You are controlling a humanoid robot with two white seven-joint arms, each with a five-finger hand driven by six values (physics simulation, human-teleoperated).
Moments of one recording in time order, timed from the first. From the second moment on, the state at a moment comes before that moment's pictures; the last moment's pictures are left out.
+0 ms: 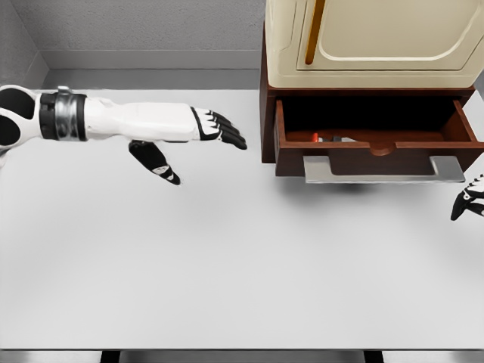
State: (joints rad) left arm -1.01 0.77 -1.01 -1.49 0.12 -0.61 -0.61; right arm 0.36 -1.11 -0.34 -1.76 -0.07 -0.61 0.61
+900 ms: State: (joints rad) left arm -0.96 0.83 -1.01 -1.53 0.04 -0.61 -0.61; right arm 0.22 -1.15 -0.21 -1.74 -0.01 -0.60 0.63
